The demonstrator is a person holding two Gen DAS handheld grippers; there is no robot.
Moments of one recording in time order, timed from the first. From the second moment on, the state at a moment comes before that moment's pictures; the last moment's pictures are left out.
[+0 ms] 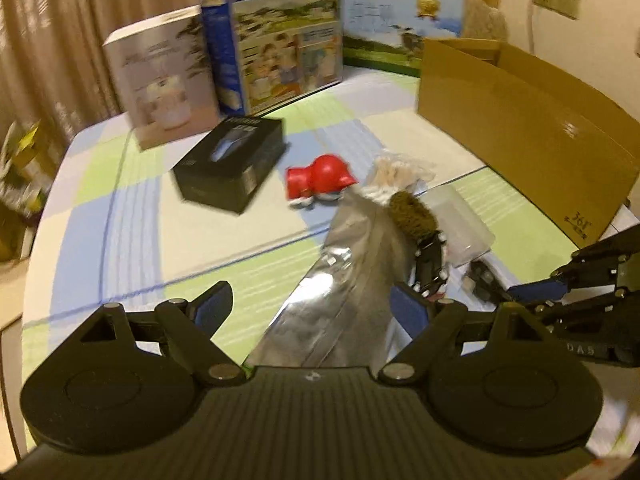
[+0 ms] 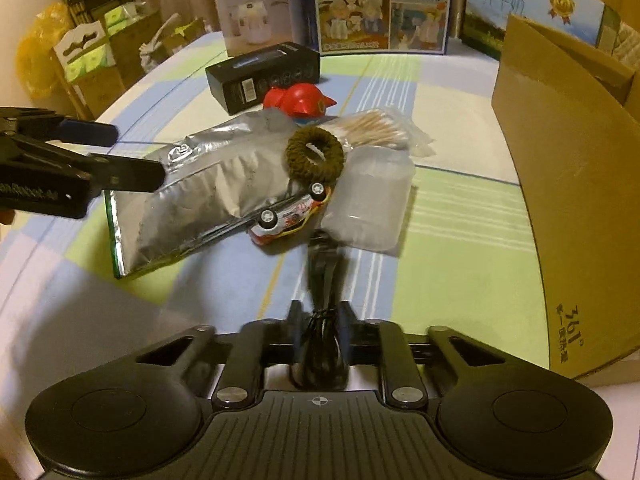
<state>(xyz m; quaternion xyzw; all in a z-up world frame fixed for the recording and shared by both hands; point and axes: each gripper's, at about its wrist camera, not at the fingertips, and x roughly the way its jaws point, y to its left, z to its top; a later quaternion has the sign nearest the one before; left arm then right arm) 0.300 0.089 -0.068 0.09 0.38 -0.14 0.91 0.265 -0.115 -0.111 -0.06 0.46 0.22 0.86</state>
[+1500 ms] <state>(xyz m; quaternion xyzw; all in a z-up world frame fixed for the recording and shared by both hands) 0.260 0.054 -0.087 0.09 0.48 -0.13 0.86 0.251 -0.135 -0.075 0.03 0.46 0.25 0.85</state>
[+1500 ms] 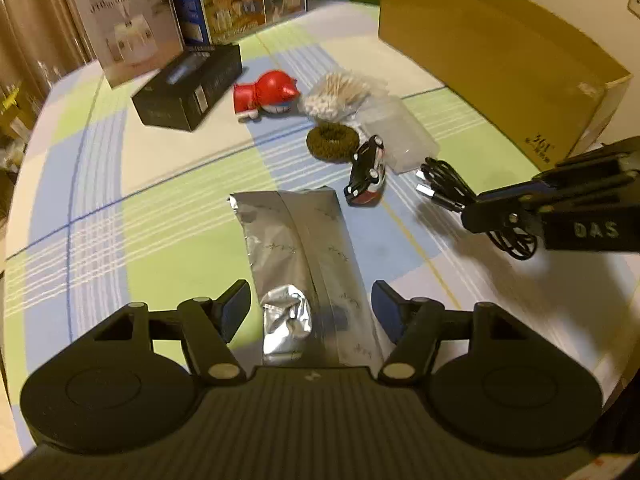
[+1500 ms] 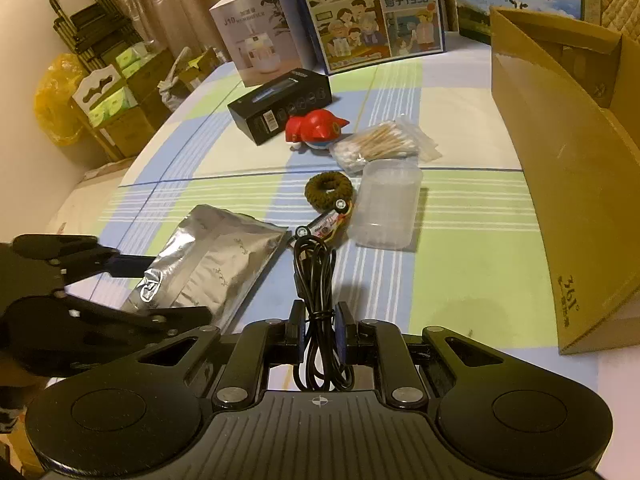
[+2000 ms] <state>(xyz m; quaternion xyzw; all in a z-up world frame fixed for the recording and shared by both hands) 0.280 0.054 -0.108 0.06 0.53 -0.13 0.83 0.260 -0.136 -0.078 0.03 0.47 0.25 0.85</state>
